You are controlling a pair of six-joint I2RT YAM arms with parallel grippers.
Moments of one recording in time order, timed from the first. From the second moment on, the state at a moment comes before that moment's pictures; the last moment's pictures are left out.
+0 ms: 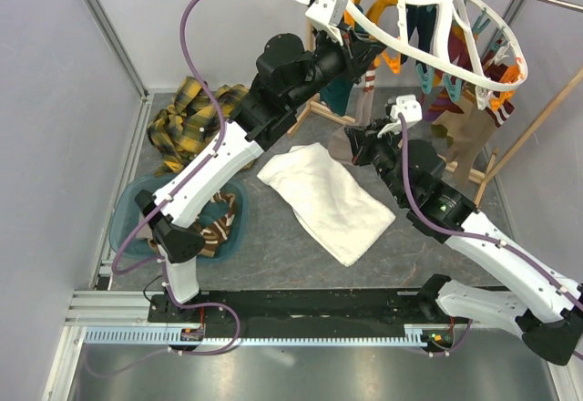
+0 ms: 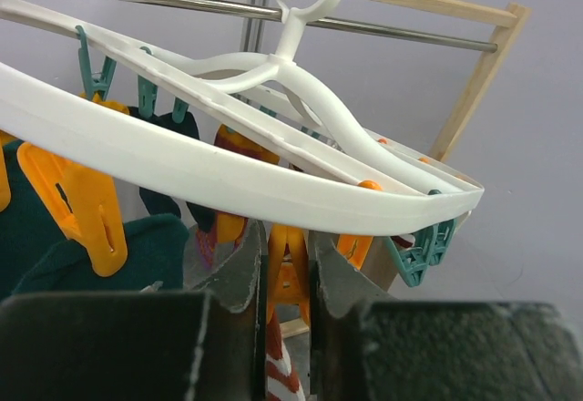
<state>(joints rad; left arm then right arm) -0.85 1.85 2.20 -0.08 0.05 -0.24 0.77 1.01 1.05 -0.03 0.38 0.27</state>
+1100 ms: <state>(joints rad) -0.85 0.64 0.96 -0.10 -0.48 -0.11 0.88 1.30 1.15 -0.13 0.06 0.32</state>
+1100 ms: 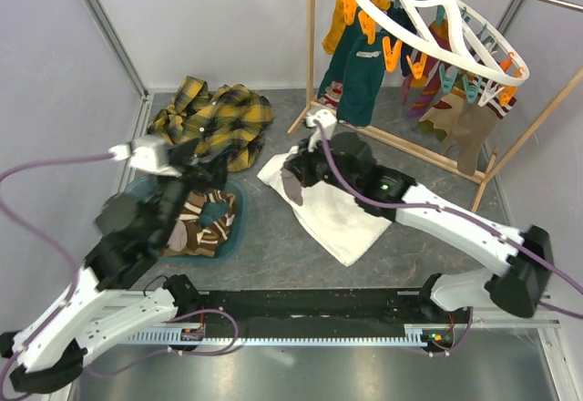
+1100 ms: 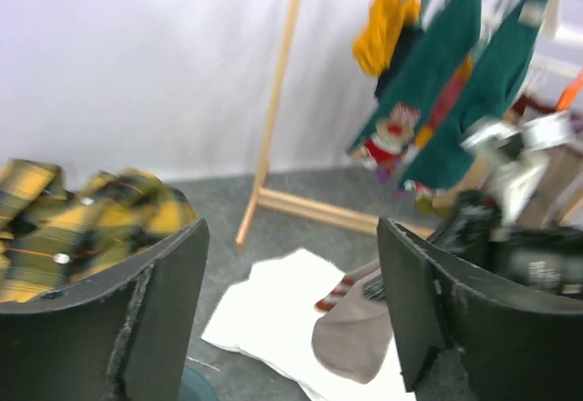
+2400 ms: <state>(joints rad) -0.85 0.28 0.99 -0.29 -0.55 -0.07 1.15 1.77 1.57 -0.04 0.31 0.35</state>
